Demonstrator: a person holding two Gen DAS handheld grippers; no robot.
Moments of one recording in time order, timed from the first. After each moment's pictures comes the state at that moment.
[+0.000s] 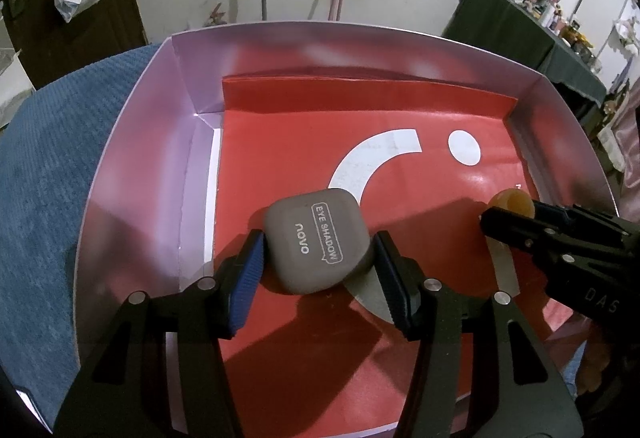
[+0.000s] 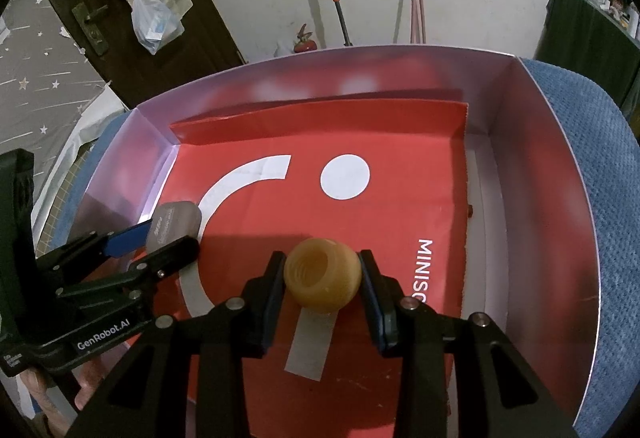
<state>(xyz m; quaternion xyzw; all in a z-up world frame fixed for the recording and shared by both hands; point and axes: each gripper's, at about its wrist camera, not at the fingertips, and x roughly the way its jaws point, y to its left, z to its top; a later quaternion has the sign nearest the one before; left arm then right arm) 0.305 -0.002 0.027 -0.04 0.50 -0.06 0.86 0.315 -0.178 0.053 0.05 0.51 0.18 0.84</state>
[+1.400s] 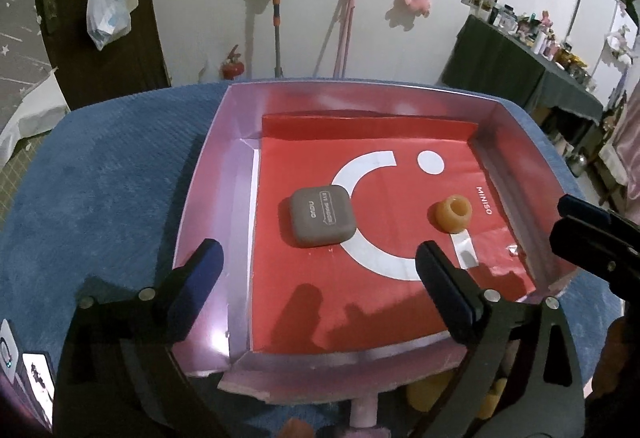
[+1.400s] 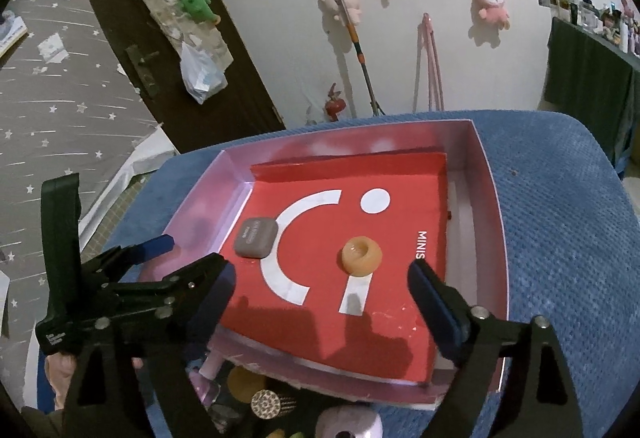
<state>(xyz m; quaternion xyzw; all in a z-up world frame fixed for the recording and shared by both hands) 0.236 0.004 0.077 -0.03 0.42 -0.04 0.90 0.233 -0.199 0.122 0.08 0.41 0.23 0.88</state>
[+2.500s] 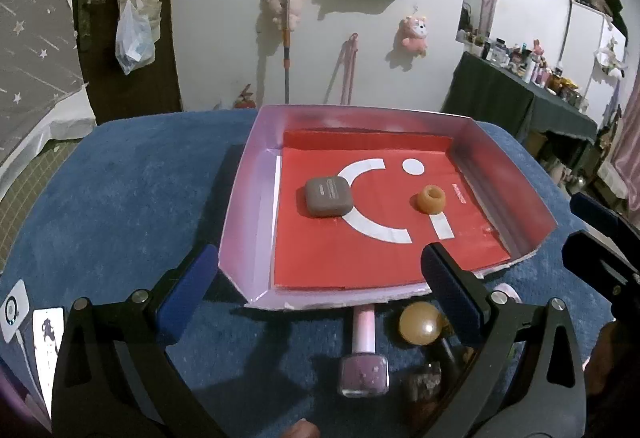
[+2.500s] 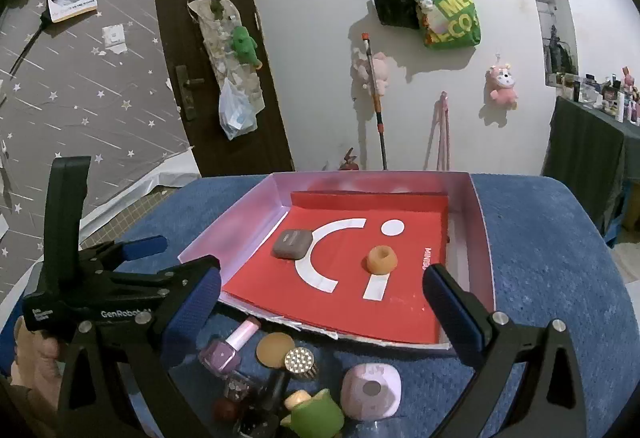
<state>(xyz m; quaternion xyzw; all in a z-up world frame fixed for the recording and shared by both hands) 0.151 0.012 0.091 -0.04 0.35 -0.02 0.94 0.131 -0.194 0.136 0.04 0.27 0.24 0.93</state>
